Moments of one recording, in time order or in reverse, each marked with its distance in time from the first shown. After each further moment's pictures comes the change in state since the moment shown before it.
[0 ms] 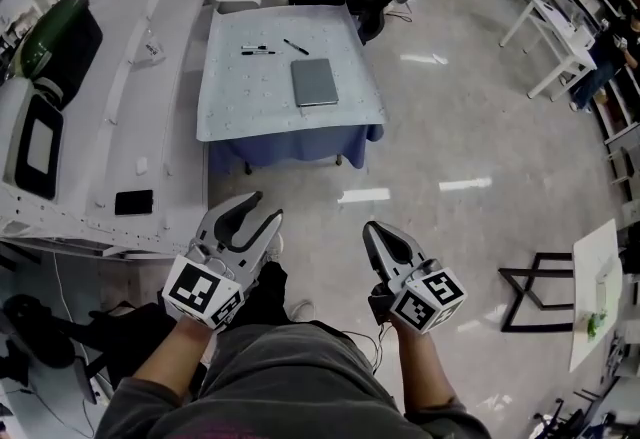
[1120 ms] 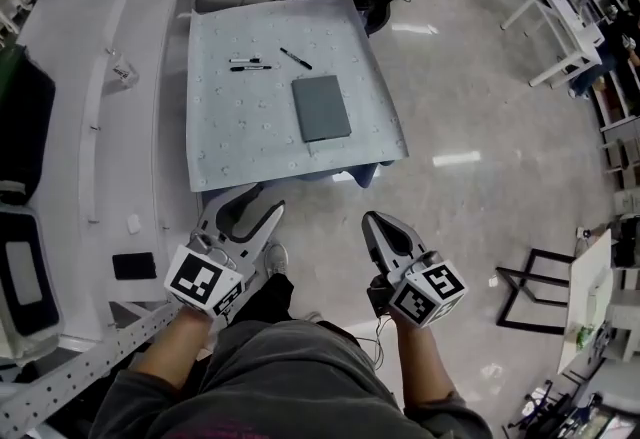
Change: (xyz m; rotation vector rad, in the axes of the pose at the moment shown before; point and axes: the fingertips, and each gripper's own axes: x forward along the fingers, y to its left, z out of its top) left arm 0.145 0.213 -0.019 -0.078 0.065 -0.082; right arm 0.223 -0.079 0.058 0.033 0.065 -0.090
